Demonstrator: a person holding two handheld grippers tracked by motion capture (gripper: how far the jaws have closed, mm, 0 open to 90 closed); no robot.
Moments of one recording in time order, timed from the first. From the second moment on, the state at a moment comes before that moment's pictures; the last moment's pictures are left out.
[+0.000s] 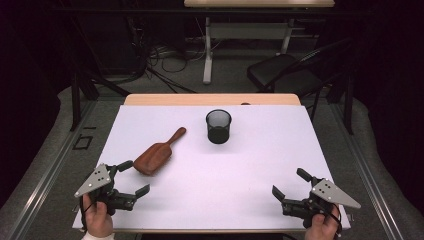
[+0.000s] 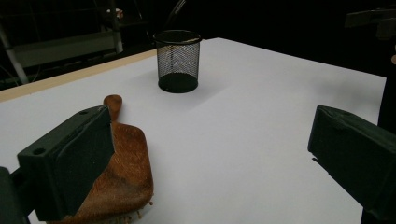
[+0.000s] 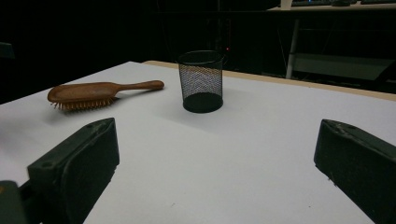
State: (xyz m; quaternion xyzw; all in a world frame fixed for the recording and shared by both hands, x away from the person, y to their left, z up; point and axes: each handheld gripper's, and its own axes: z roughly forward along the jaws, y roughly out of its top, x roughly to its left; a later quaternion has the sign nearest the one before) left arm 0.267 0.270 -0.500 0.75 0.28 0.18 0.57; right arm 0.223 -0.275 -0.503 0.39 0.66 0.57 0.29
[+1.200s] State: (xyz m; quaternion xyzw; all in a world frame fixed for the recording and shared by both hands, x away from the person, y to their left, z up) left arm 0.313 0.262 -0.489 0.75 0.39 0.10 0.52; right arm 0.234 -0.272 -0.515 0.42 0.67 0.54 0.28
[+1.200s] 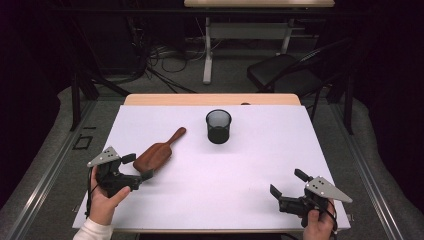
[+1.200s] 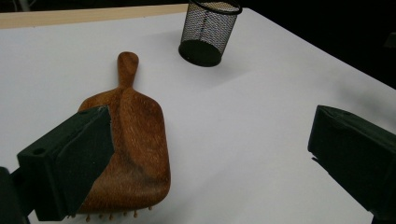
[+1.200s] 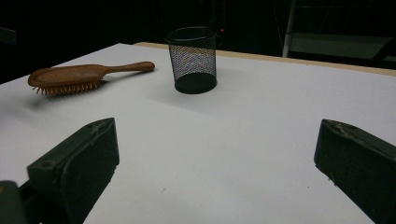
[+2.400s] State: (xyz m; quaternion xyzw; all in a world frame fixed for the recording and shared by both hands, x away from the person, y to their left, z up) left arm 0.388 0.240 -0.441 0.73 0.48 0.14 0.46; right arm 0.240 -0.275 -0.522 0.43 0.68 0.53 0.26
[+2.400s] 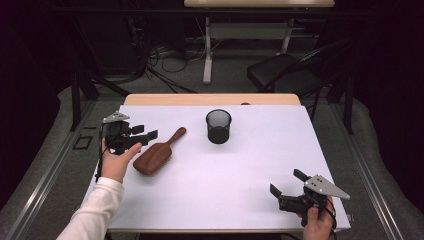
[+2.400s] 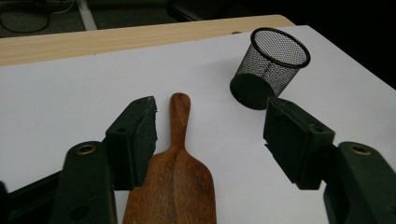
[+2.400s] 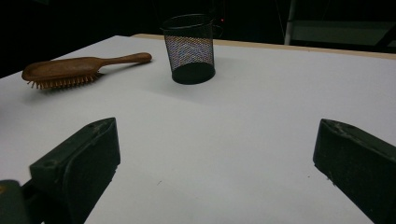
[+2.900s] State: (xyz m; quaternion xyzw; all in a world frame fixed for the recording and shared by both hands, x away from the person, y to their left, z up) left arm 0.416 0.230 -0.443 0.72 0.52 0.14 0.43; right arm 0.243 -0.271 -0.523 0.43 0.68 0.53 0.26
